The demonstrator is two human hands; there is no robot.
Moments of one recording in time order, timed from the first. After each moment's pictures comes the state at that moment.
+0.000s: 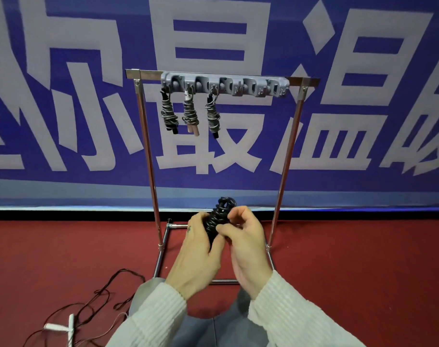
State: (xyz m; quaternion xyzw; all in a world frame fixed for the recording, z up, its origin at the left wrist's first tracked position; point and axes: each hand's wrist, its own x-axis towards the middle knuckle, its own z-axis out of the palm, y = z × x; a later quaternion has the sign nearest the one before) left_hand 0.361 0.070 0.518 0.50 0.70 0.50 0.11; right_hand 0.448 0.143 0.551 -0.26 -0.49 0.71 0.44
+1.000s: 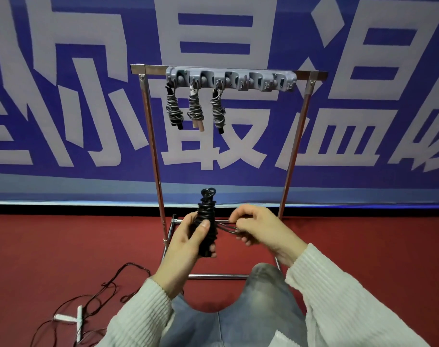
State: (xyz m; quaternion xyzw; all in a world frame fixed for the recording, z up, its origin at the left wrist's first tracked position) left_hand 0.346 0.059 0.526 0.29 0.50 0.72 0.37; right_hand 0.473 0.193 0.566 -0.33 -0.73 0.57 0.16
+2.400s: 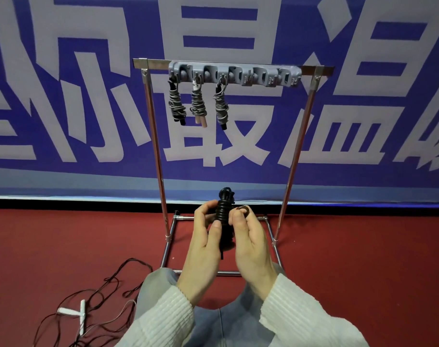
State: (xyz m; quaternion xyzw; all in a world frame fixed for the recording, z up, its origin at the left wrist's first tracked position) left_hand 0.380 0.064 0.523 0.38 0.56 0.70 0.22; right_hand 0.456 0.140 0.525 -0.17 -0.70 0.52 0.45
